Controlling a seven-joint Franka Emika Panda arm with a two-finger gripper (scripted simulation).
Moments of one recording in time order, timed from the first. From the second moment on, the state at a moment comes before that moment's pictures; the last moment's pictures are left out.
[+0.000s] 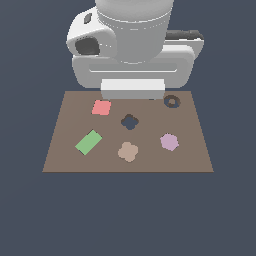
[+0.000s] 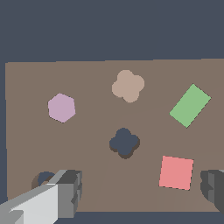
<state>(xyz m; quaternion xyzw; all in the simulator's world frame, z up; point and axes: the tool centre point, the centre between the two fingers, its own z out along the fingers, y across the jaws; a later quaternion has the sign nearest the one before) 0.003 0.009 0.174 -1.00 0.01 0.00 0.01</state>
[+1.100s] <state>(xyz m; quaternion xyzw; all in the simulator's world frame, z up) 0.050 0.012 0.109 -0.99 0.13 0.00 0.00</state>
